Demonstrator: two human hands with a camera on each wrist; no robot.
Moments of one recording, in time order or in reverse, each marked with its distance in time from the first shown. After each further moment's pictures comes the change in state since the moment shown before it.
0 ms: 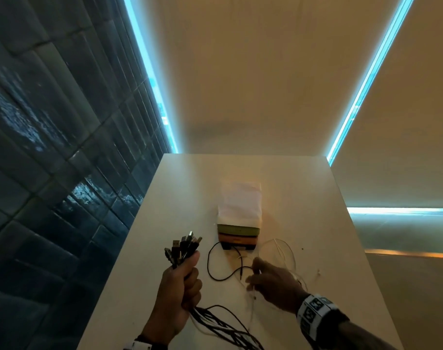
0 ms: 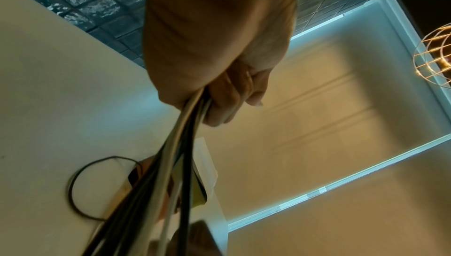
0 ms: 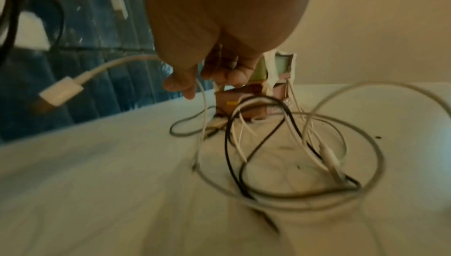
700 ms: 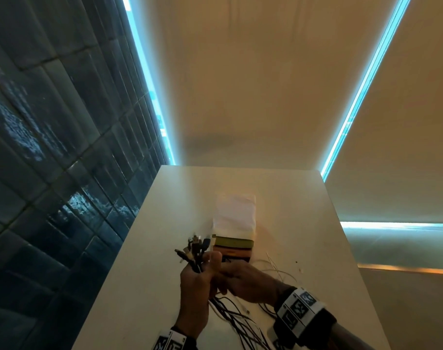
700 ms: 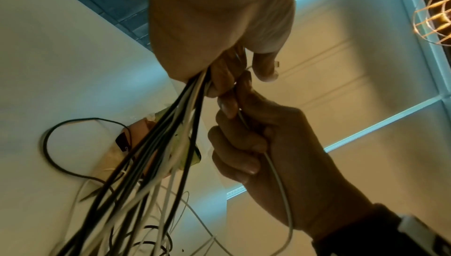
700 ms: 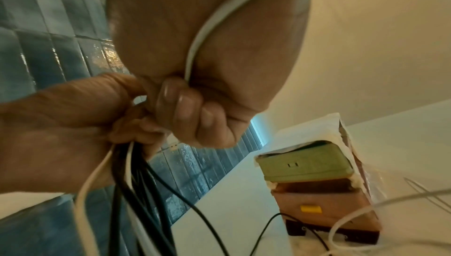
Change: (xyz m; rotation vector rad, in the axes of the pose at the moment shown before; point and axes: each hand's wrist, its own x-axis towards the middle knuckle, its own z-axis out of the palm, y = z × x) left_hand 0.015 -0.023 0.052 0.168 0.136 0.333; right_hand 0.040 -0.066 -0.073 0.704 -0.106 -0.043
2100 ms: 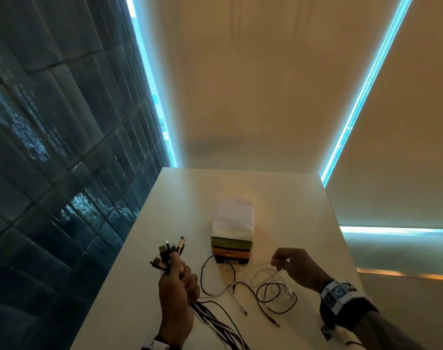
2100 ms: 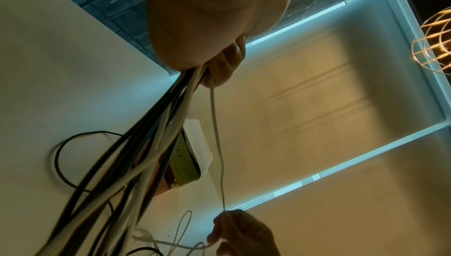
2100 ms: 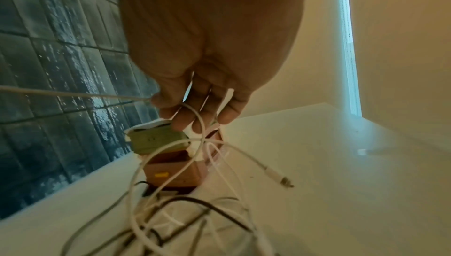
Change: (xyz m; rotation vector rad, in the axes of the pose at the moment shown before) left_hand -0.001 0.006 -0.027 -0.354 0.093 -0.007; right_hand -0.062 0.099 -0.078 -0.311 0.387 0.191
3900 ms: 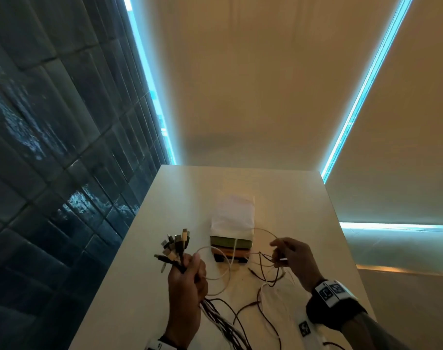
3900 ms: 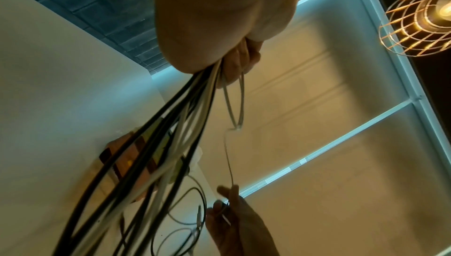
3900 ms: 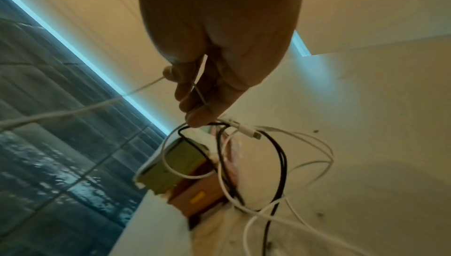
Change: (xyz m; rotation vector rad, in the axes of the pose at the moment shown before) left_hand -0.011 0.003 0.022 0.071 -0.123 0.025; right_hand 0.008 -0.016 0.012 0.767 0.346 0.292
